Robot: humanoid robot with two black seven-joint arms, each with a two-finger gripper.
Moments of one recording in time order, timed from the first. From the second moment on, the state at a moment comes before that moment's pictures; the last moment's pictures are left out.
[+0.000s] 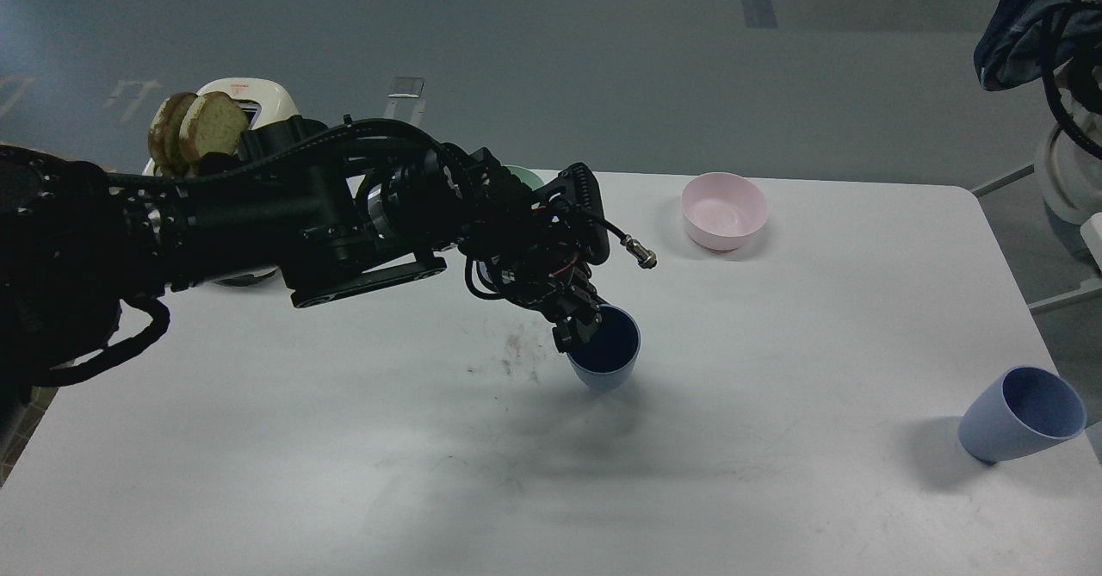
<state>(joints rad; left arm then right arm) -1.33 0.19 0.06 -1.09 2.06 -0.49 -0.49 1.38 -0.61 0.22 0.78 -0.24 0.49 0.49</state>
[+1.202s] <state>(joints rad) -1.50 0.47 -0.21 -1.11 1.52 -0.49 -0.49 1.29 -0.78 0.22 0.89 -0.25 0.49 0.49</state>
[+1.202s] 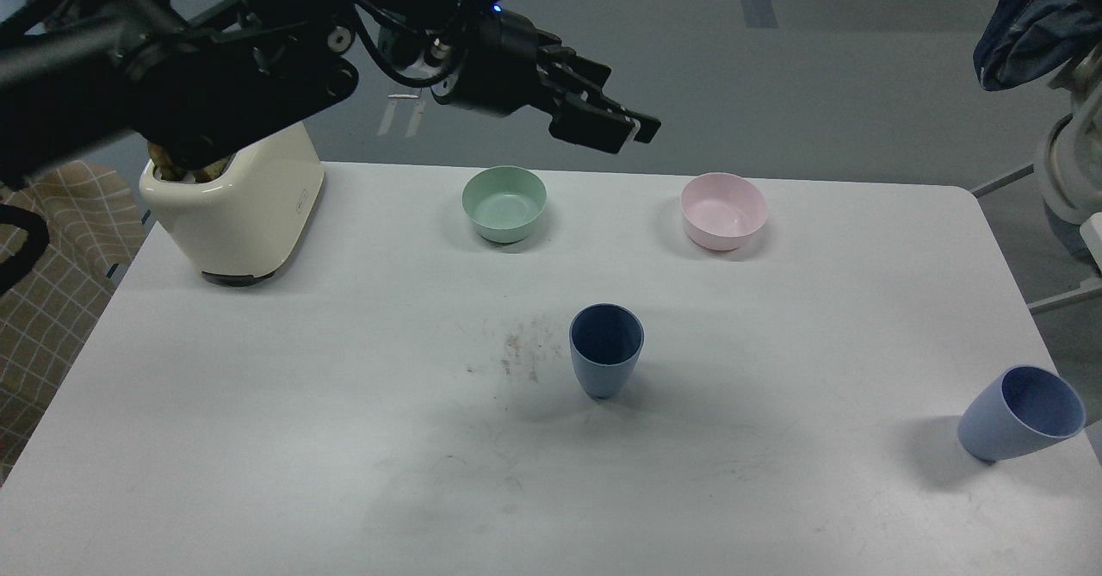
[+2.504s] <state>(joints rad) -1.04 0.65 -0.37 -1.01 0.49 -0.47 -0.49 1.19 -1.54 0.03 1.48 -1.22 0.49 0.49</state>
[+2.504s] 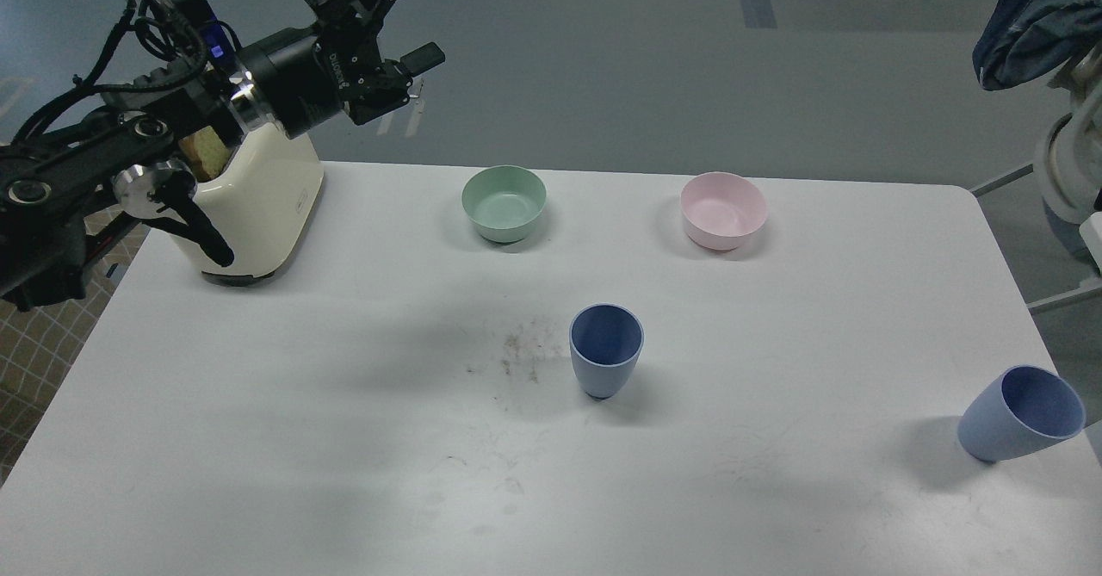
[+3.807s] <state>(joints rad) -0.95 0.59 -0.43 -1.01 0.49 -0.47 -0.49 1.08 -1.37 -0.24 1.30 -1.67 0.21 0.49</state>
